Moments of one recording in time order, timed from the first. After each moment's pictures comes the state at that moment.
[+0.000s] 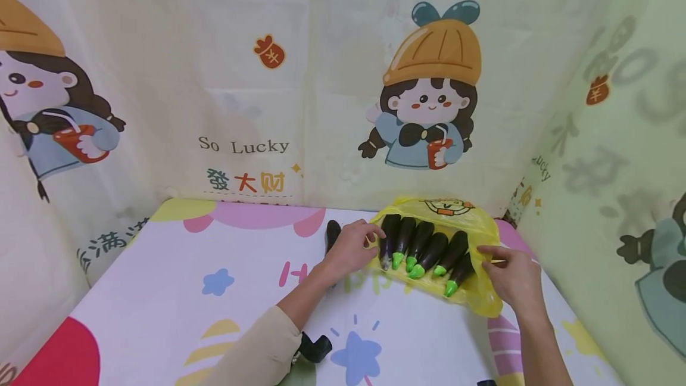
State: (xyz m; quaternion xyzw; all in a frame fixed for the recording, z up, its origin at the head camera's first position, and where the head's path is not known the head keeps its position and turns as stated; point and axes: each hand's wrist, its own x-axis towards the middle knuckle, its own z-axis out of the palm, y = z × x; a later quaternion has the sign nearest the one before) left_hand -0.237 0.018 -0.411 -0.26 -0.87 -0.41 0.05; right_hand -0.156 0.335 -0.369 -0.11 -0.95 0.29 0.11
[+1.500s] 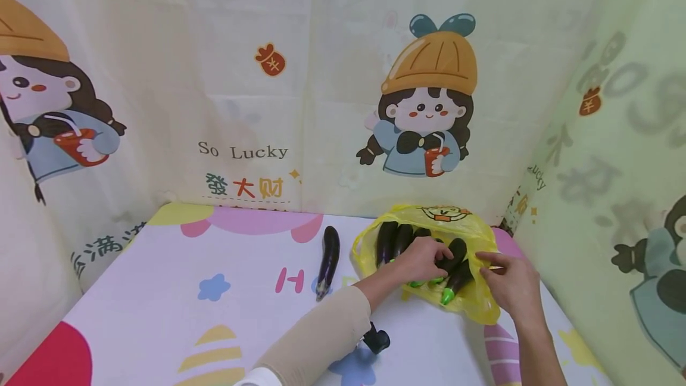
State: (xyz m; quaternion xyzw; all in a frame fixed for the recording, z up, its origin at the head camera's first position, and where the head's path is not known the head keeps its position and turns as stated) left_hand -0.251 0.159 -0.413 -0.37 -0.88 -0.28 -0.02; right_hand -0.151 0.335 -0.364 -0.11 -0.94 0.30 0.11
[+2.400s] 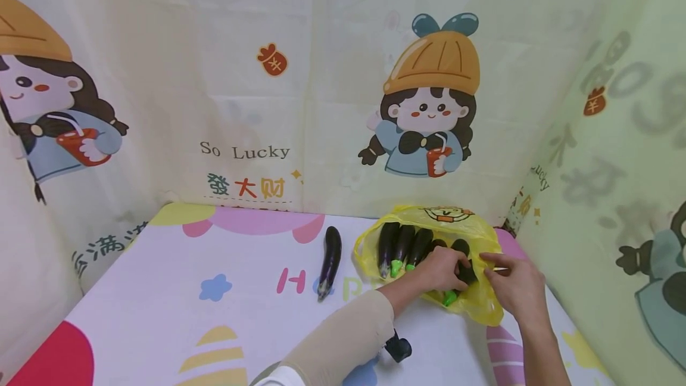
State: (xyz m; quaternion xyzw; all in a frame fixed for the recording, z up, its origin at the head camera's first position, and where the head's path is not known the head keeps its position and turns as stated) left_hand -0.240 0.197 -0.419 -0.34 -0.90 -0.27 -0.04; right_hand -0.151 0.338 -0.365 -0.11 -0.94 0.29 0.11
